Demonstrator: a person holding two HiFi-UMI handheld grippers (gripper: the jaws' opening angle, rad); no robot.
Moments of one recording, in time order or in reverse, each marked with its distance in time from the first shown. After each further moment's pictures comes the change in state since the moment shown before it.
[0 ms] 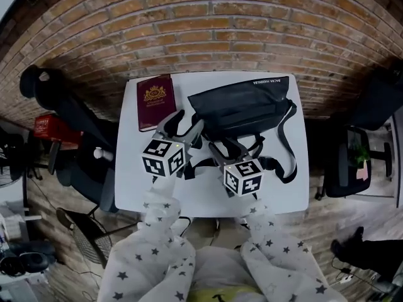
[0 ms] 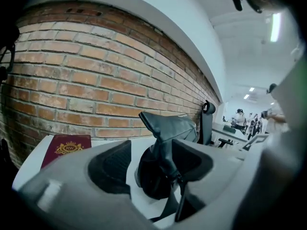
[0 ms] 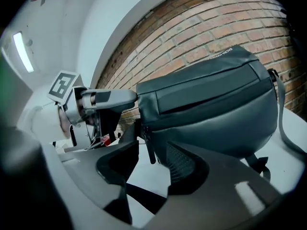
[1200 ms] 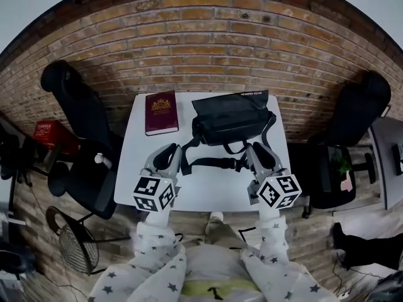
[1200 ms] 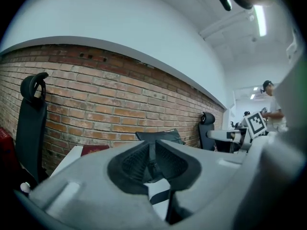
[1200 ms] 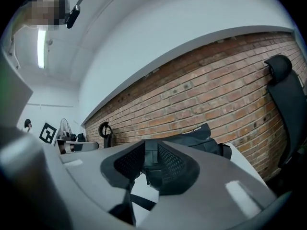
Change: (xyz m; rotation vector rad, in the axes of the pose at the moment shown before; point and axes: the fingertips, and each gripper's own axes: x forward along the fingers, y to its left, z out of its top) left arm -0.161 -0.068 0.014 0.048 -0.187 0.127; right arm -0.191 0.012 0.104 -0.106 -0.368 -0.092
